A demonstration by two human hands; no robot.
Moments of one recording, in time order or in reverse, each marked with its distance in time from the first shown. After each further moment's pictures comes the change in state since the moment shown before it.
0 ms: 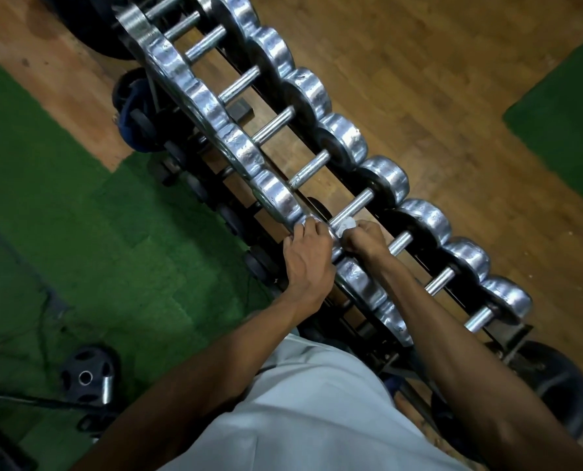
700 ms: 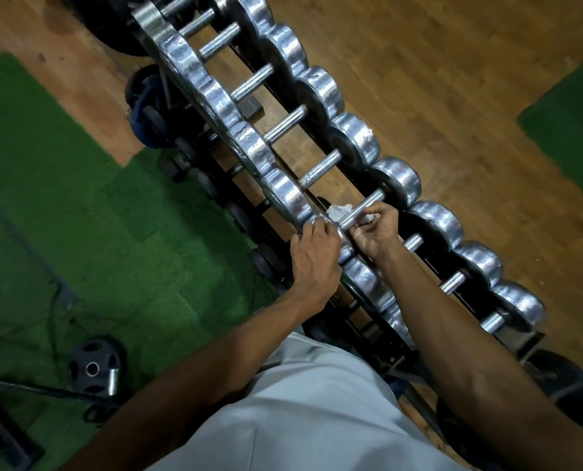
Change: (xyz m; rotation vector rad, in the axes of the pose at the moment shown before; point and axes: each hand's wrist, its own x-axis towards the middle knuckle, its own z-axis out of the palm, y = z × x) left_hand 0.000 -0.005 -0.006 0.015 -0.014 0.022; right_hand 0.008 -0.034 0.007 1.011 0.033 0.273
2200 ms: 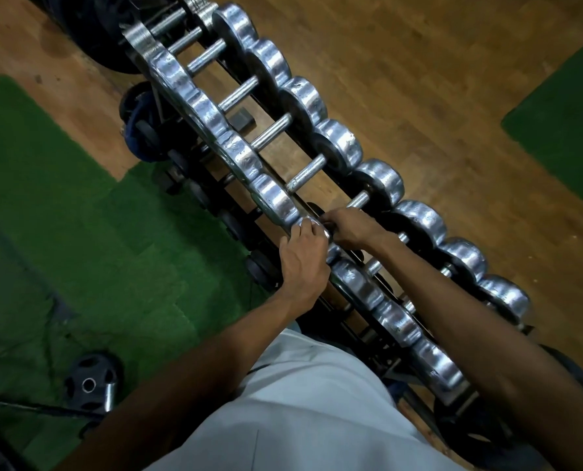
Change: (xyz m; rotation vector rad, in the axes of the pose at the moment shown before) left_hand -0.002 0.003 0.006 0.033 0.011 0.028; right_hand 0.011 -0.020 -0.002 -2.204 -0.484 -0.672
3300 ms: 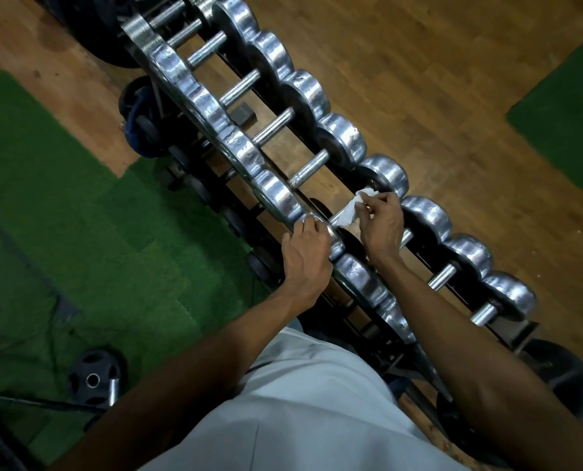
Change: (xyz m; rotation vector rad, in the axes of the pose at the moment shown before) left_hand 0.002 -0.003 0.005 -0.012 0.015 -0.014; right_hand -0.020 0.015 0.035 0.403 0.809 0.358
